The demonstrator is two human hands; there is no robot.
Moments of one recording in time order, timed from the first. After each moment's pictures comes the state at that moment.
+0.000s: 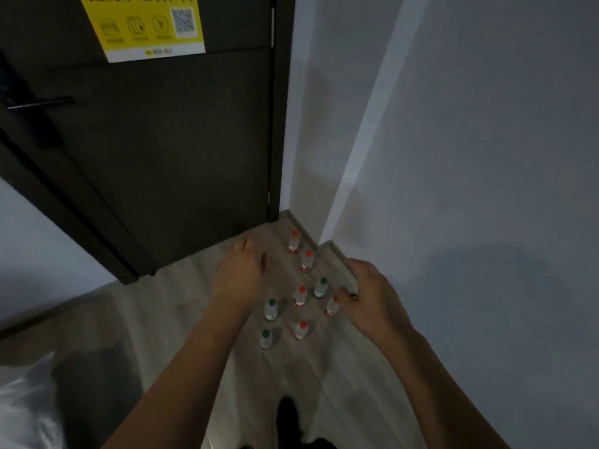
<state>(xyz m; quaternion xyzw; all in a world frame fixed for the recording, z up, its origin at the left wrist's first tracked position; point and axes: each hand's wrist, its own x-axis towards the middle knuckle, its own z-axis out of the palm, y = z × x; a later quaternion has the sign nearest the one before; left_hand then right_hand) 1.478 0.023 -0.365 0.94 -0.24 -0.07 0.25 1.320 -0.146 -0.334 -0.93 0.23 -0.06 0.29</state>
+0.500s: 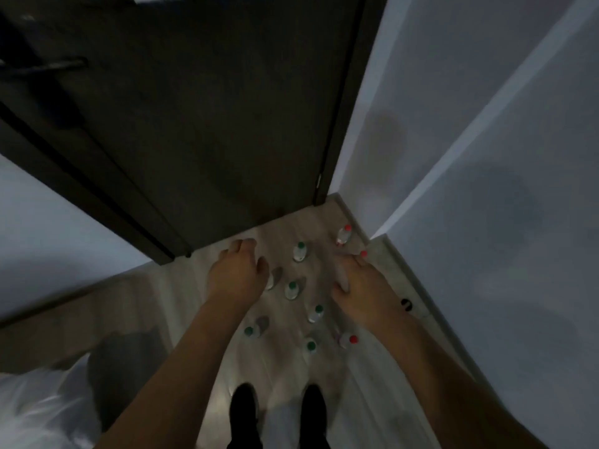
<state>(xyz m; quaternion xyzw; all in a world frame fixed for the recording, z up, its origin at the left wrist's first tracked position) 1.696 0.076 -0.475 0.96 -0.14 -0.12 0.20 1.582 -0.125 -0.462 -0.96 0.14 0.05 0.24</state>
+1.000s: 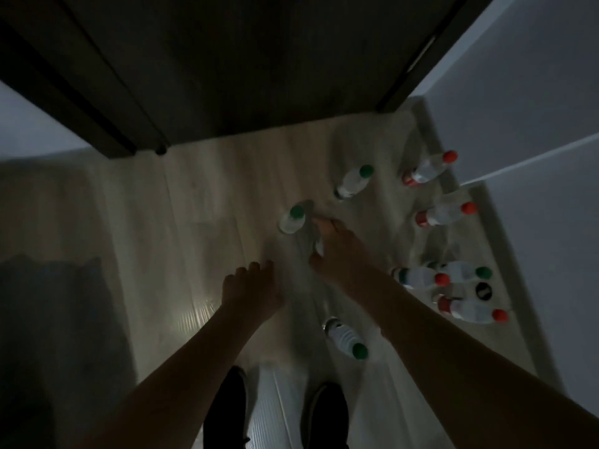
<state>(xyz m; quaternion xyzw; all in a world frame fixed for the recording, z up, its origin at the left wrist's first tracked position) 1.754 0.121 -0.972 0.91 -0.17 -0.38 0.01 1.763 -0.045 -0.923 -0.94 0.12 0.26 0.19</state>
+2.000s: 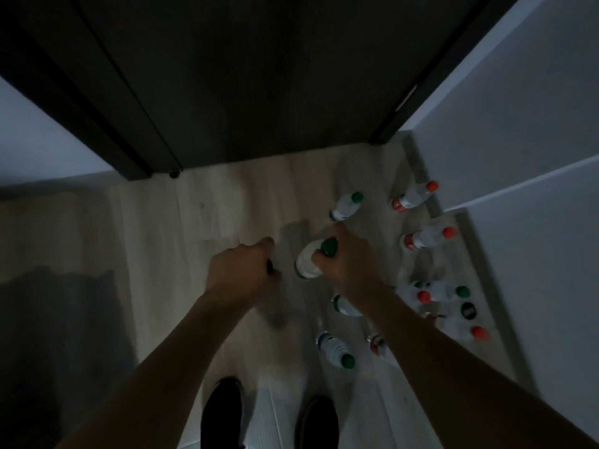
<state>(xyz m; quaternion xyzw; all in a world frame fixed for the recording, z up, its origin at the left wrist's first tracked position) 1.791 0.139 -0.911 0.96 -0.16 -0.20 0.13 1.763 -0.051 -0.893 -0.93 0.19 0.17 0.28</state>
